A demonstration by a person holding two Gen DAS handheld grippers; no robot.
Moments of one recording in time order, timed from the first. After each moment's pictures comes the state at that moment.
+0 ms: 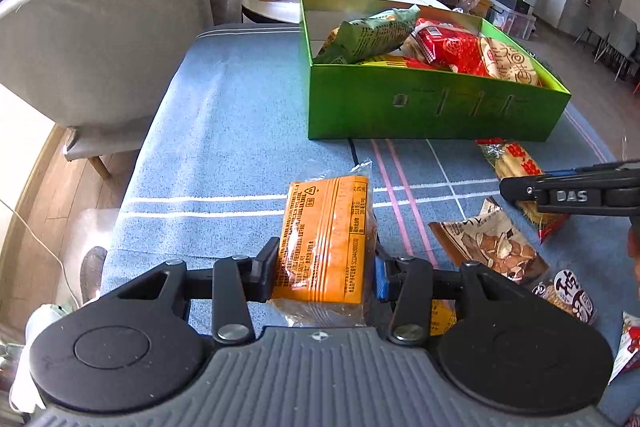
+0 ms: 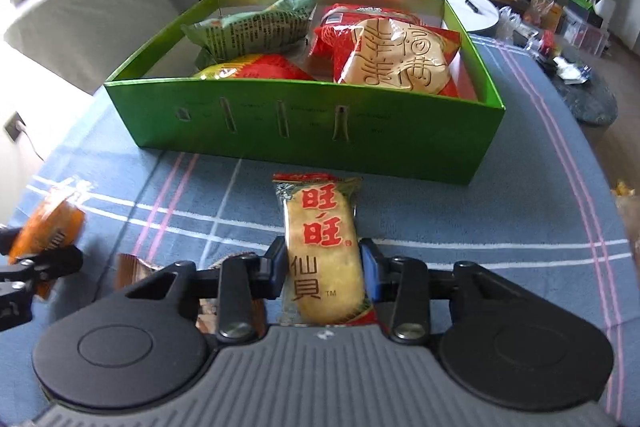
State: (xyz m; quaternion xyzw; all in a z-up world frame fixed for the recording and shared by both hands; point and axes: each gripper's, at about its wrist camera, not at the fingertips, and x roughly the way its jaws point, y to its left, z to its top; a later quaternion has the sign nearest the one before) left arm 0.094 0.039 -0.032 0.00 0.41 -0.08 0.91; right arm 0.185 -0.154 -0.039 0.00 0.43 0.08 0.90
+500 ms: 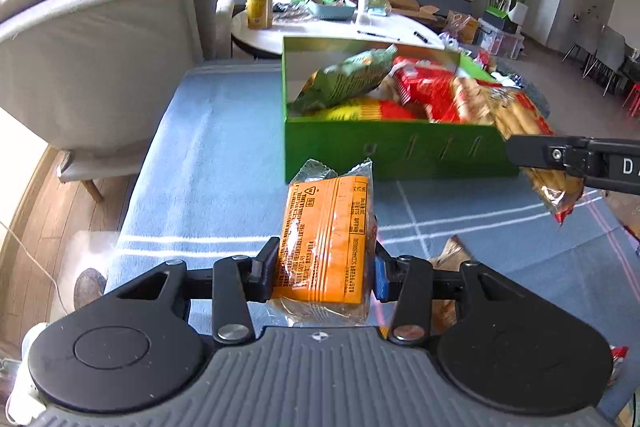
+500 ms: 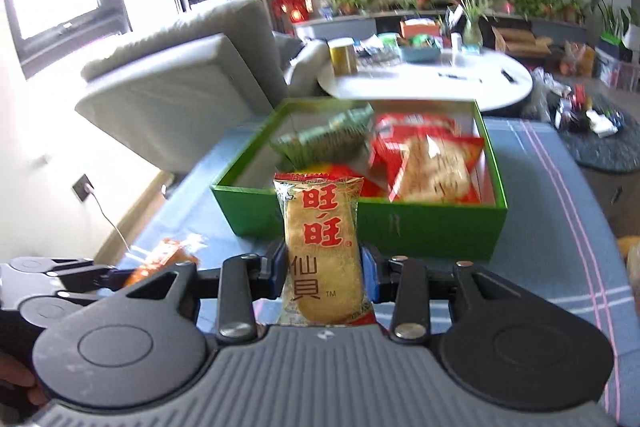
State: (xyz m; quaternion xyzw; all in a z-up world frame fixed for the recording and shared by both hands) left arm 0.089 0.026 0.003 0.00 0.38 -0.09 0.92; right arm 0.151 -0.155 0.033 0.04 0.32 0.16 0.93
